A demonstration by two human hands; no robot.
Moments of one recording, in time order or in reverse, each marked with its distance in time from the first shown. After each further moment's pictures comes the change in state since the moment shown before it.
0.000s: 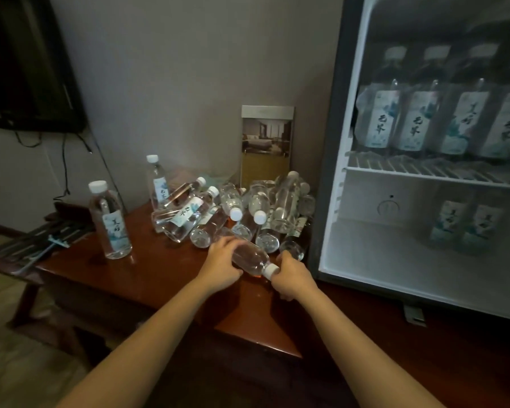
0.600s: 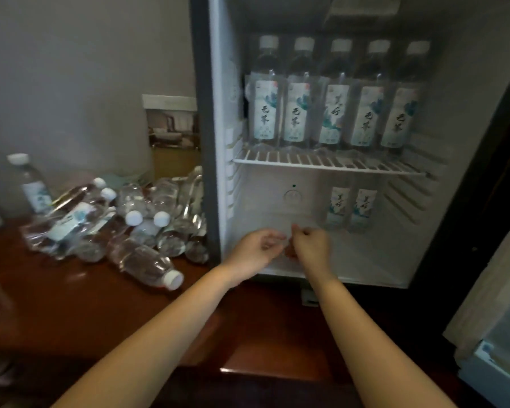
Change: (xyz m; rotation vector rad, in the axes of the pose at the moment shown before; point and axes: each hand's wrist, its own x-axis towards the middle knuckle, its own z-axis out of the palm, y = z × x) left_hand 0.027 0.195 0.111 -0.631 -0.327 0.166; right_hand -0.003 0.141 -0.123 0.592 0.666 0.142
